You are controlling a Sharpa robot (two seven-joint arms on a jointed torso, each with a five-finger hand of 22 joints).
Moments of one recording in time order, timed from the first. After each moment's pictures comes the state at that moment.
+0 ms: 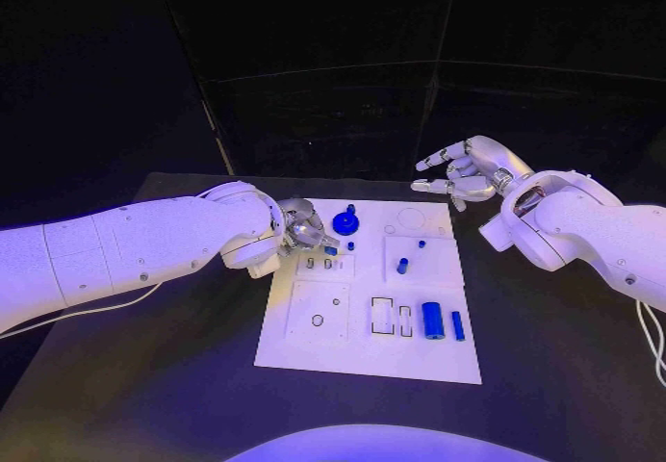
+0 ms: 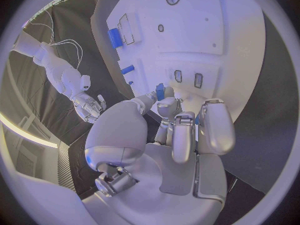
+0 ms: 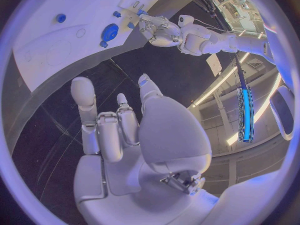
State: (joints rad) left arm 1.28 -0.77 -0.11 1.51 -0.90 -0.08 -0.51; left_hand 1.10 0.00 0.54 0.08 0.05 0.86 0.06 0.62 0.64 1.27 -0.02 1.12 0.96 1.47 -0.09 1.57 1.31 0.08 1.46 0.01 1.30 1.17; right arm 1.24 -0.79 0.04 1.47 -0.97 -0.37 0.02; right_hand 1.34 -0.03 -0.03 0.13 0.19 0.87 0.18 0.12 0.07 1.40 0.09 1.39 1.31 1.47 0.01 1.52 1.31 0.14 1.21 0.11 1.12 0.64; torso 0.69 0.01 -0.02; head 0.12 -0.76
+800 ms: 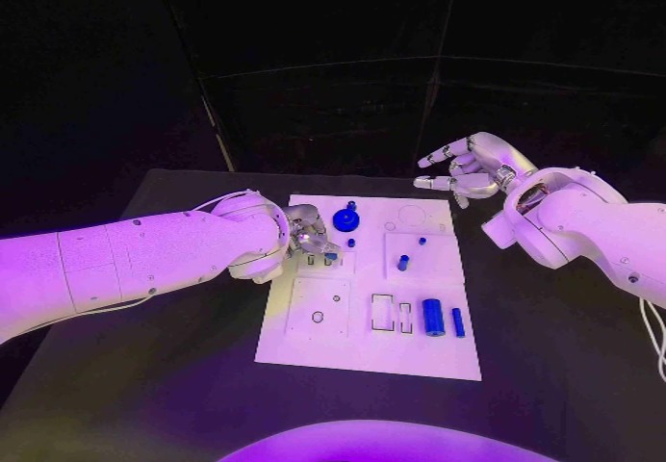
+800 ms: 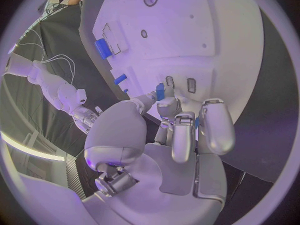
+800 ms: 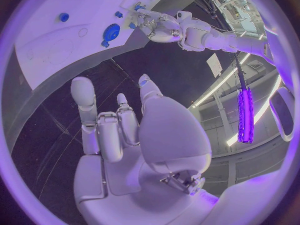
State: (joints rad) left arm 1.25 -0.77 -0.12 1.52 -1.04 -0.11 -0.51; left_hand 1.09 -0.01 0.56 0.07 0.05 0.86 0.06 0.63 0.64 1.28 -0.02 1.11 0.94 1.47 -0.09 1.57 1.31 0.08 1.46 0.01 1.30 1.17; right arm 1.24 -0.79 0.04 1.47 -0.98 -0.37 0.02; right_hand 1.33 -0.03 -0.03 0.13 0.19 0.87 0.18 0.12 0.07 1.40 0.09 1.39 1.31 1.47 0.01 1.52 1.31 0.14 1.21 0.11 1.12 0.63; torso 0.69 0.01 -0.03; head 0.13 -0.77
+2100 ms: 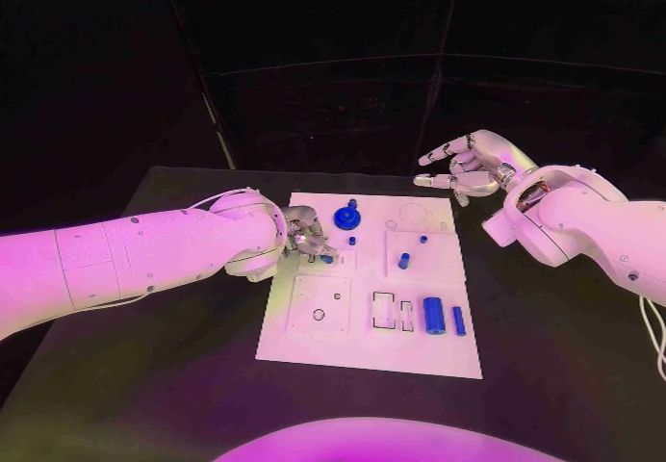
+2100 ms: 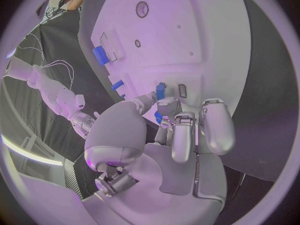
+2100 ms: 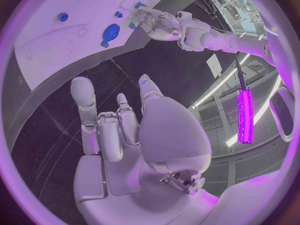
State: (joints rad) left arm 1.25 -0.77 -0.12 1.51 -1.06 -0.06 -0.51; left_hand 1.09 -0.01 0.56 0.07 0.05 0.86 0.06 0.64 0.65 1.28 -0.02 1.10 0.93 1.47 -0.09 1.57 1.31 0.08 1.46 0.01 1.30 1.17; right arm 1.24 -0.78 0.04 1.46 -0.98 -0.37 0.02; right_hand 1.33 -0.03 -0.04 0.13 0.19 0.87 0.18 0.12 0.07 1.40 0.09 1.39 1.31 1.47 0.01 1.52 1.31 0.14 1.21 0.11 1.12 0.63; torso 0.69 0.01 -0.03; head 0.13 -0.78
